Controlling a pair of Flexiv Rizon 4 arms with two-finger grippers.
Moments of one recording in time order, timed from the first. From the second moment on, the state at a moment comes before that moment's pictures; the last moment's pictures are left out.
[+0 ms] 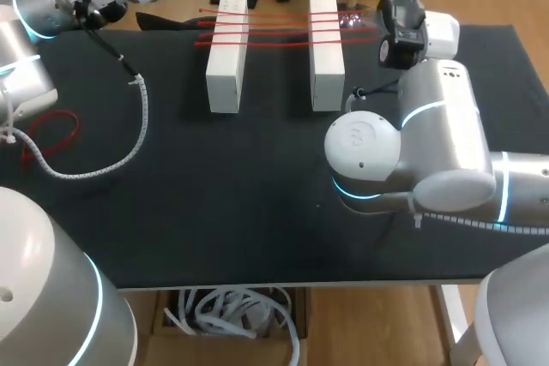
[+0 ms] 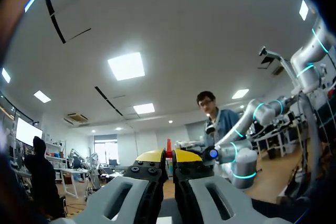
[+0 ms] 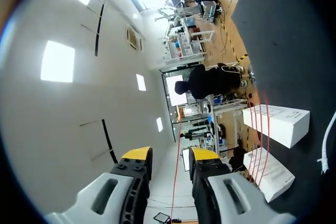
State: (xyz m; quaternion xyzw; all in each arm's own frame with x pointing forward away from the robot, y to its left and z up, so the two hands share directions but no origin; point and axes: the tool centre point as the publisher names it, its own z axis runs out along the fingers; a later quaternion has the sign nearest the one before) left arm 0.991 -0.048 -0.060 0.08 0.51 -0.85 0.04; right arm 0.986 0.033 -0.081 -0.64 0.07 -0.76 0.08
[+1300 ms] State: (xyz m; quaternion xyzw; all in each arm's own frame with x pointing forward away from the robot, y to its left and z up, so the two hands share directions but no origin) left arm 0.991 -0.048 -0.060 0.08 0.51 -0.85 0.04; right arm 0.984 0.041 -0.079 -0.64 0.09 -0.76 0.10
